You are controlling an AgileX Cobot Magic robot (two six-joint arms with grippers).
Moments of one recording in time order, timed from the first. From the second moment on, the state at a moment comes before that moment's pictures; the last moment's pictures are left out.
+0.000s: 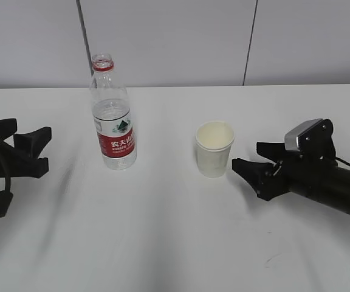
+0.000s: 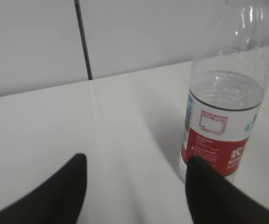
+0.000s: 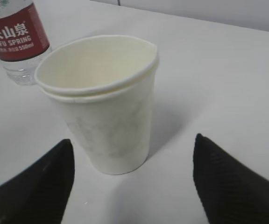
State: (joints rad) left arm -0.23 1.55 -0.34 0.11 -0.88 0.01; right arm 0.01 2.10 -0.65 -0.69 -1.14 0.15
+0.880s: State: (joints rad) left arm -0.23 1.56 -0.34 0.11 -0.92 0.01; right arm 0.09 2.26 -0.87 -0.79 -1.14 0.15
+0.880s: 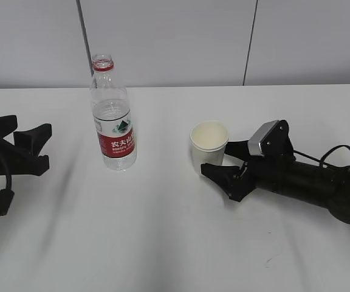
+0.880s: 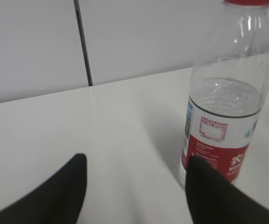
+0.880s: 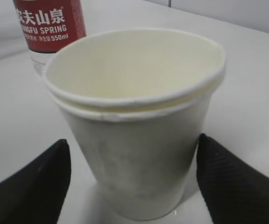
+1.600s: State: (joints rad) left arm -0.23 1.60 -0.34 0.13 -0.96 0.01; right arm 0.13 2.34 -0.99 -0.71 -1.14 0.15
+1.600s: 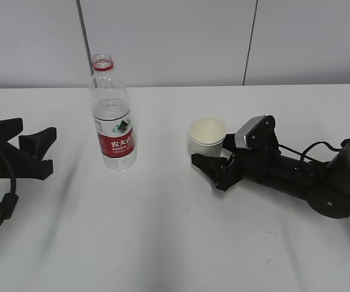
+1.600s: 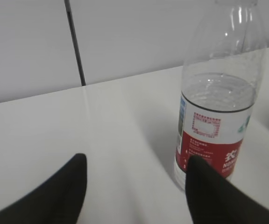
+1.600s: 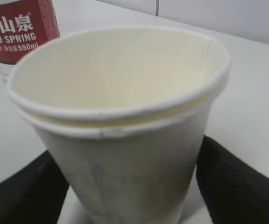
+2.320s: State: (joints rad) left arm -0.23 1.64 -0.34 0.18 -1.02 0.01; right arm 0.13 2.35 -0.99 -0.71 -1.14 0.15
